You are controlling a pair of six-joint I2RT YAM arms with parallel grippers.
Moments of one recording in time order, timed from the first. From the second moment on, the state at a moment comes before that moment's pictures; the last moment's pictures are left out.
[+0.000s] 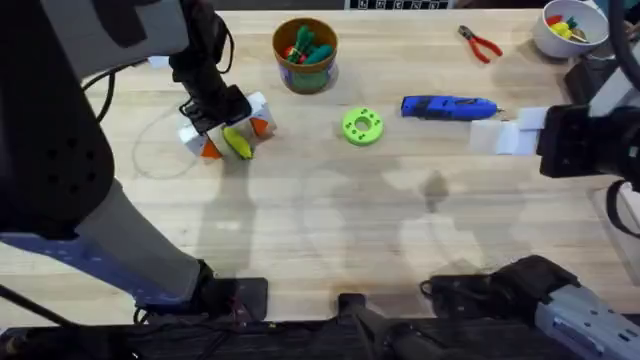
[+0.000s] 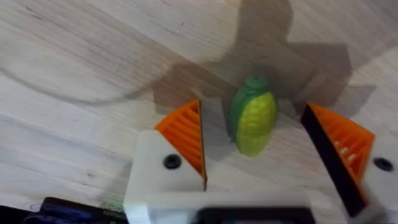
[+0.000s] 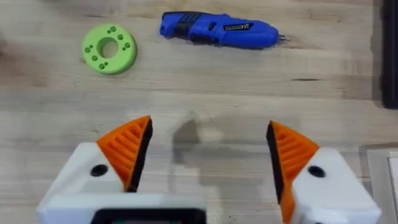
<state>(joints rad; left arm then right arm) -0.04 1.85 1.25 -1.03 0.05 -0.65 0.34 0.78 1.06 -1.19 0.24 0.25</state>
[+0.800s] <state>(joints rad) -0.04 1.80 1.32 -1.12 0.08 -0.52 0.34 0.78 1.06 -1.19 0.24 0.25</state>
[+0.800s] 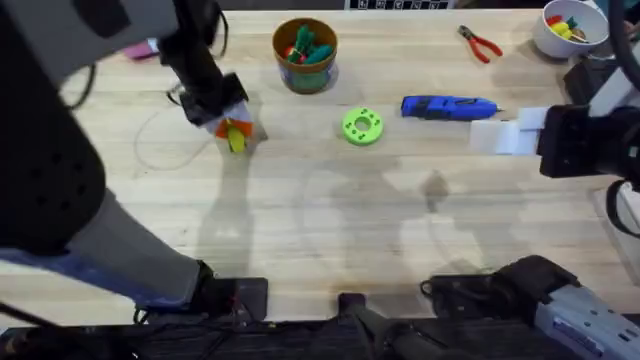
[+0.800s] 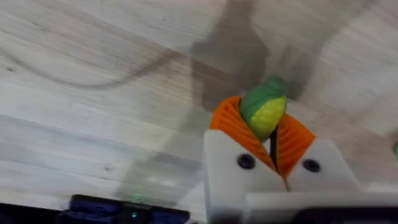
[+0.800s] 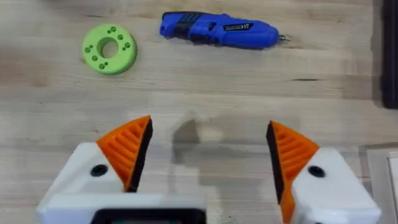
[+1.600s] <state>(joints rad) -0.27 1.82 1.70 -0.77 0.14 -0.16 0.34 0.78 1.06 -1.21 0.24 0.25</state>
